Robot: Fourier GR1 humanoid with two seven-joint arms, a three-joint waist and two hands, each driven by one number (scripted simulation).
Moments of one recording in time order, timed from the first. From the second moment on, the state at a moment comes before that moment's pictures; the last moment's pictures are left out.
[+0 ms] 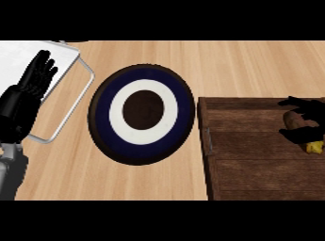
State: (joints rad) left arm -0.26 0.34 0.04 -1.62 0.11 -0.02 0.11; right arm -0.31 -0.57 0.04 -1.28 0.26 0.40 0.53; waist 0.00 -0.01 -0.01
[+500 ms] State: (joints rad) left arm -0.23 0.35 0.07 -1.61 0.10 -0.01 0.11; right arm 0.00 -0.49 0.15 -1.52 0.63 -0.08 0.47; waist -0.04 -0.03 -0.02
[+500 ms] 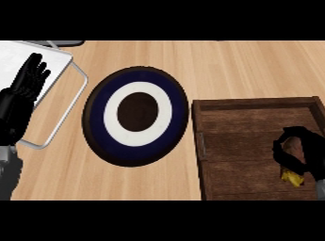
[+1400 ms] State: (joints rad) left arm -0.26 0.34 0.07 -1.61 0.10 -0.03 0.12; right arm 0.46 -0.35 0.47 -2.24 1.08 -0.45 0.51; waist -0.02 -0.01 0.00
